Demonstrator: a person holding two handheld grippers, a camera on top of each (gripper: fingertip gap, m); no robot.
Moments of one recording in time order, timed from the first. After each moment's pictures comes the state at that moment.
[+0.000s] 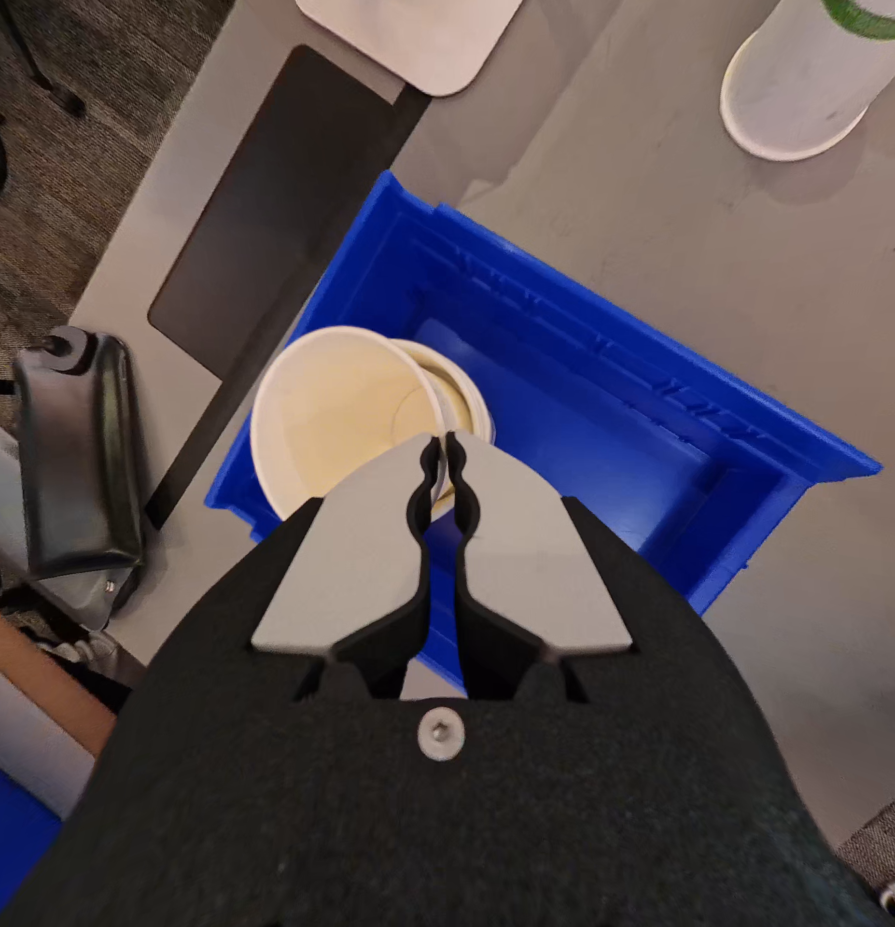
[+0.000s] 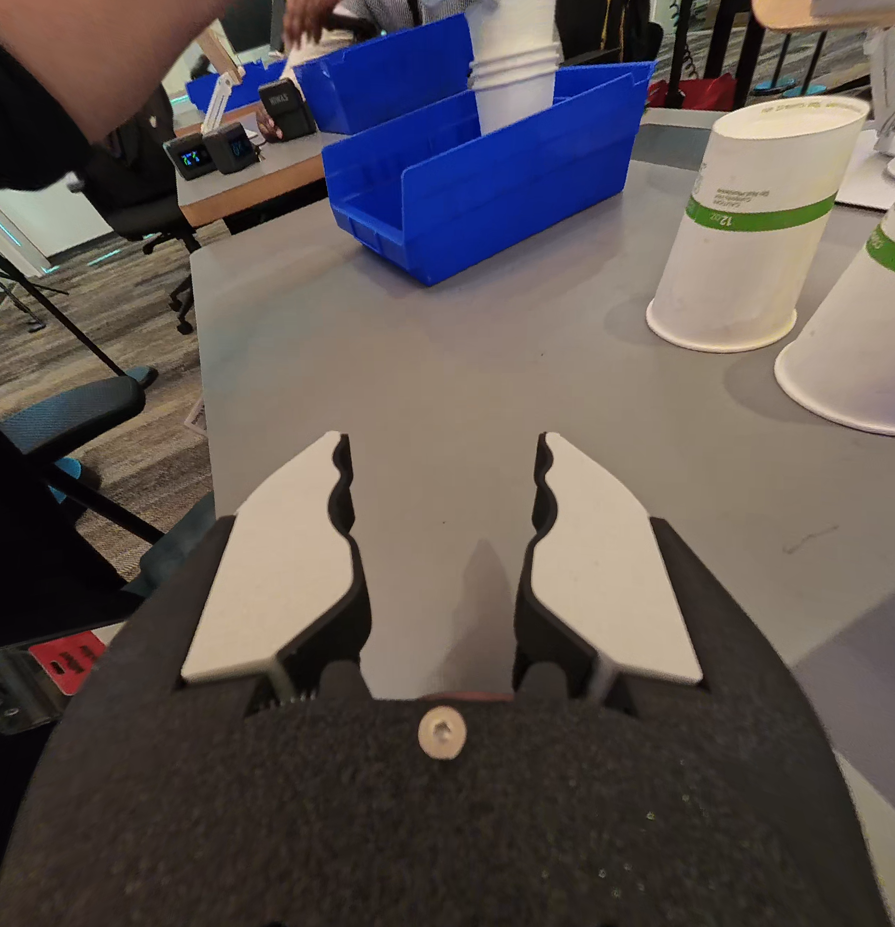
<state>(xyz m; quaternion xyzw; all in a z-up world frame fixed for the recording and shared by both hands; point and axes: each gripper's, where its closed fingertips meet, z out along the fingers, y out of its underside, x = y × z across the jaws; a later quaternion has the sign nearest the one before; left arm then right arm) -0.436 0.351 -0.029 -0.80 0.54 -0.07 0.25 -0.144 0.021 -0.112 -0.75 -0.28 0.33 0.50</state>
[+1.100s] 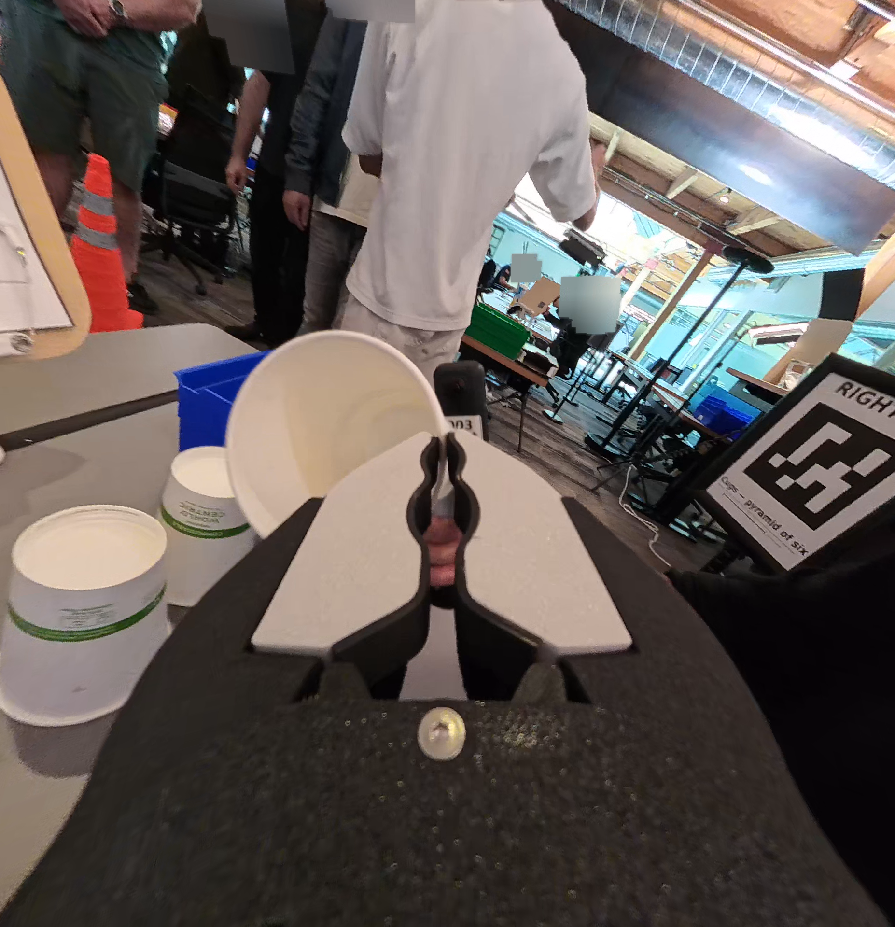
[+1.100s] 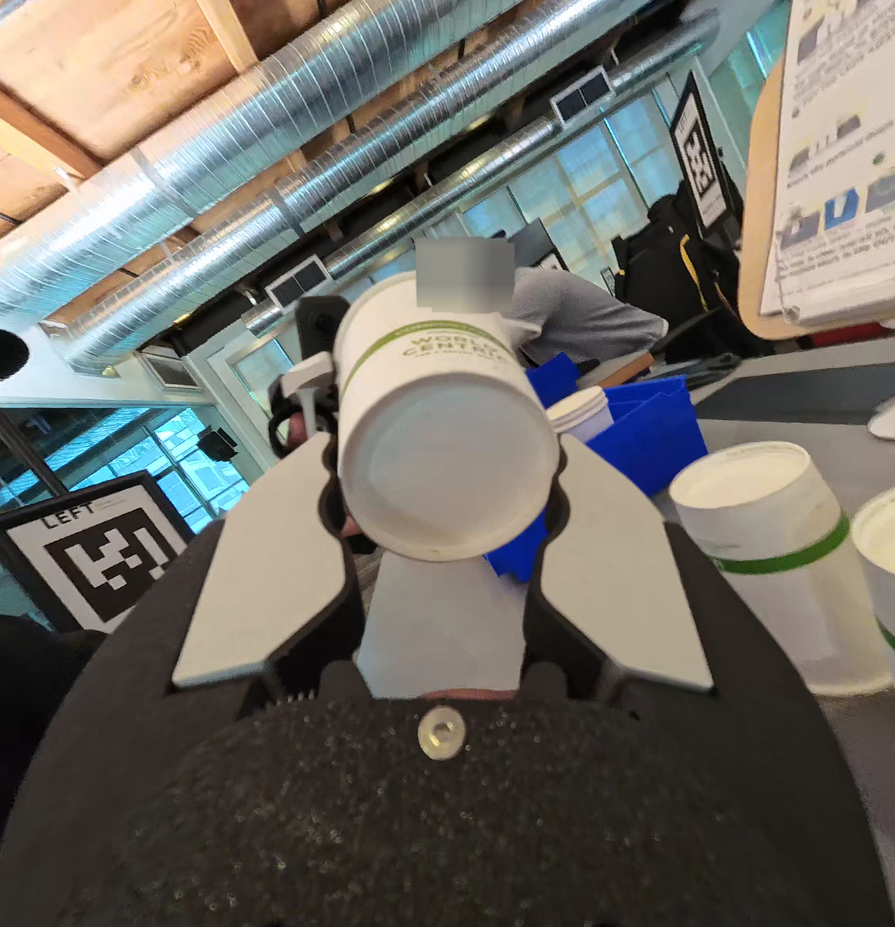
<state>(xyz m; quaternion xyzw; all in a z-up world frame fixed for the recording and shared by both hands) -0.175 0.118 0.078 -0.59 0.35 -0.60 0.40 -0.128 0.133 0.024 -0.56 -0.13 0.60 0.55</state>
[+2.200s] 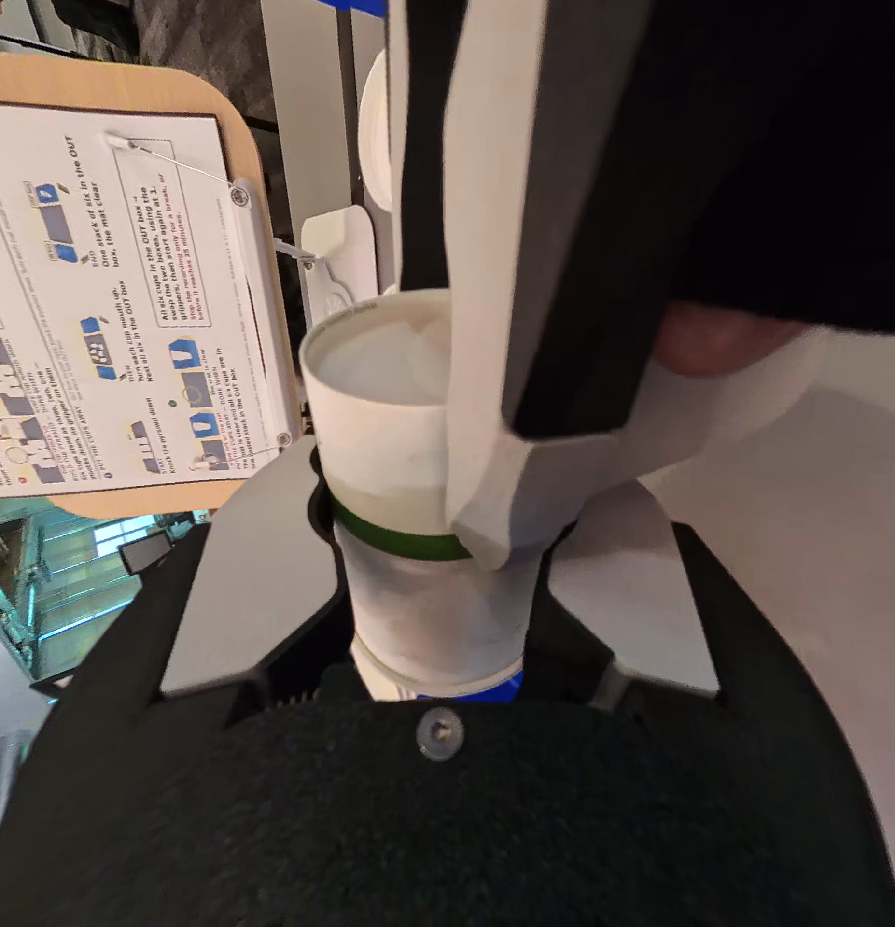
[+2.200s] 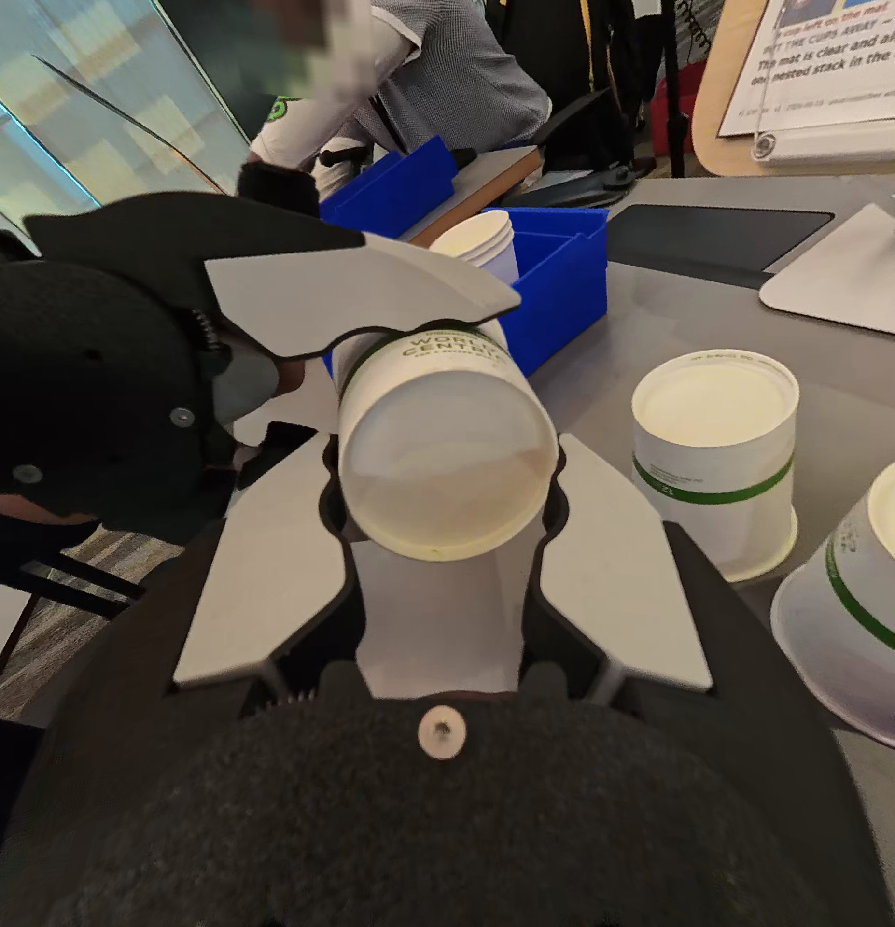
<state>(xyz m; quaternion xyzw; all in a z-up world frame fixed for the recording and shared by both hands) -0.185 0.177 -0.037 -0.55 0.73 0.20 0.35 -0.187 0.157 -0.022 -0.75 -0.21 0.42 0.47</state>
